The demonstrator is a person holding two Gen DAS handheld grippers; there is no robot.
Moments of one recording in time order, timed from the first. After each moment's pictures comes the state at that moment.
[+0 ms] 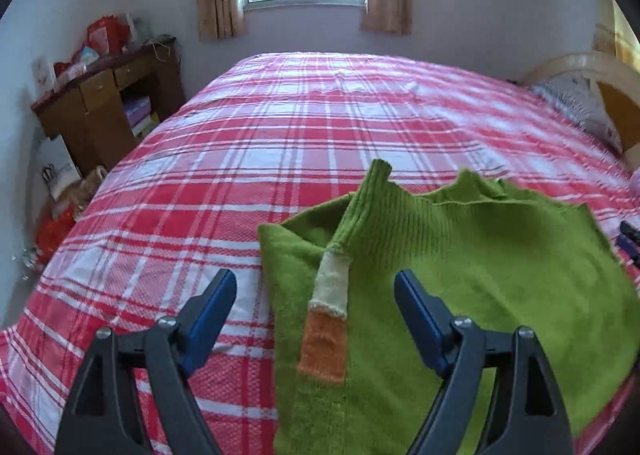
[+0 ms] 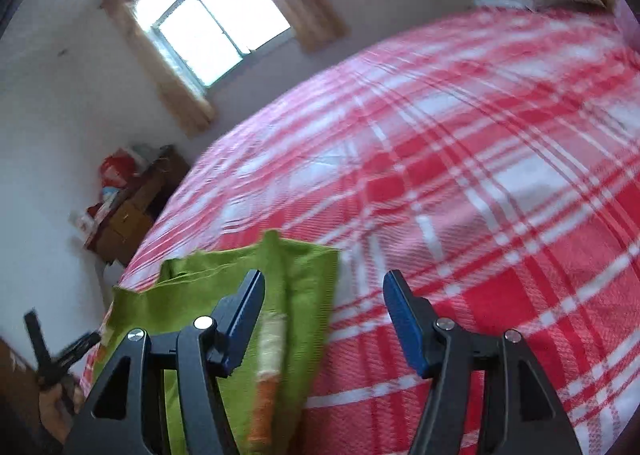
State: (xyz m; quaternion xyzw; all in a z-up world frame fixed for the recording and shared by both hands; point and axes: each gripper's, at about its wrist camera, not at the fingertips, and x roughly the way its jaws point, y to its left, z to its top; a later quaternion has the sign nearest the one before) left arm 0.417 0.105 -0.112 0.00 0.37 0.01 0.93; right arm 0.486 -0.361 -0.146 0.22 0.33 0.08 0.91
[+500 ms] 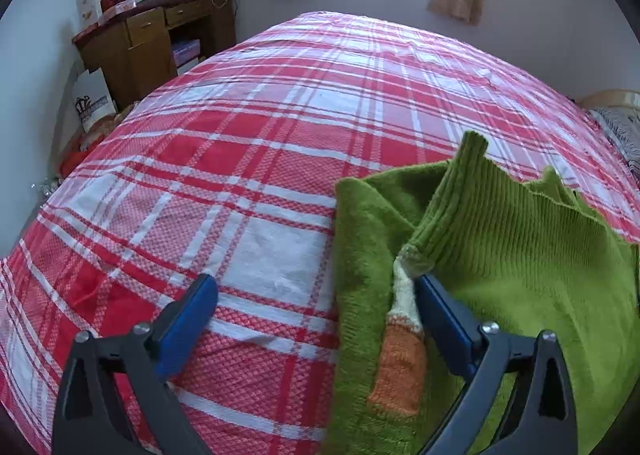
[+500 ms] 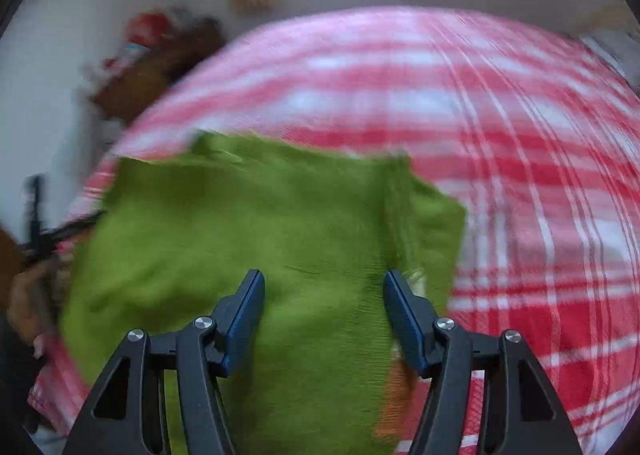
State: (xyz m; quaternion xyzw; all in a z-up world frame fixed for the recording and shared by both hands) left arm 0.428 0.150 -0.153 -0.07 0.42 0.10 0.90; right arm 0.513 -0.265 -0.153 0.04 0.47 0.15 0.87
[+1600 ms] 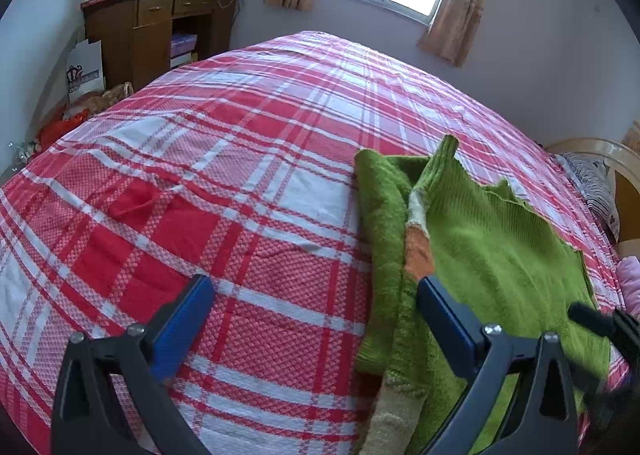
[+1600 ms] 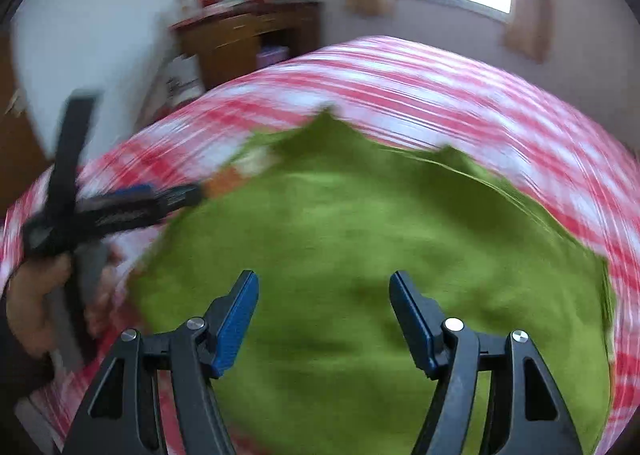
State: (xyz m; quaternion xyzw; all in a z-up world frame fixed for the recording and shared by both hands) left arm 0.363 0.182 -0.153 -0.16 0.37 0.04 0.91; right arm 0.417 -0.008 -0.130 -0.14 0.39 0.27 0.87
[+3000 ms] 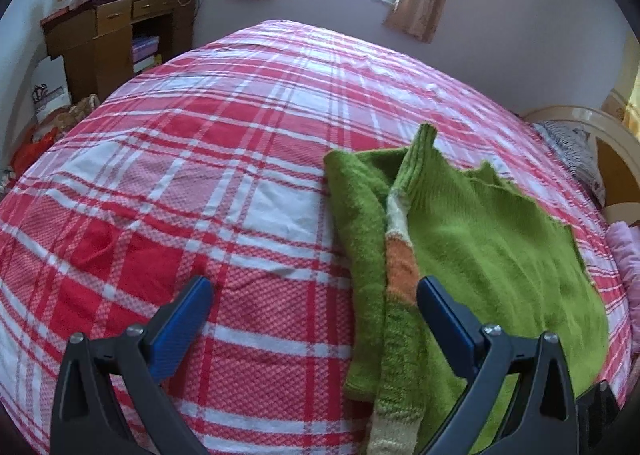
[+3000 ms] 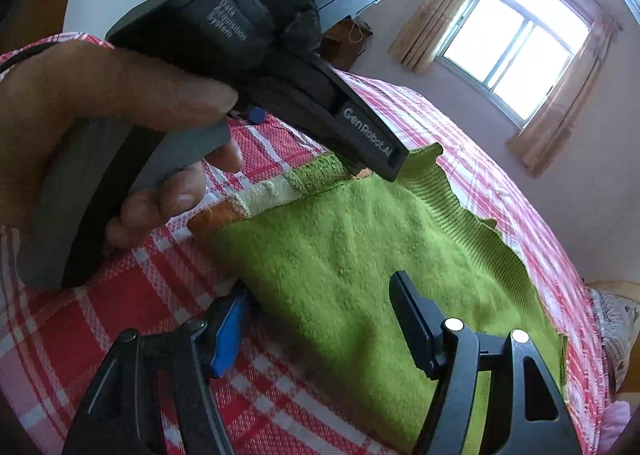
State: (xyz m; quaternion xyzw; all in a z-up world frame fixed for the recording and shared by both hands) left arm 0.384 0.181 -0.150 -0.13 0.39 -0.03 0.91; right arm 0.341 0.089 -0.178 -0.34 0.28 0.23 0.87
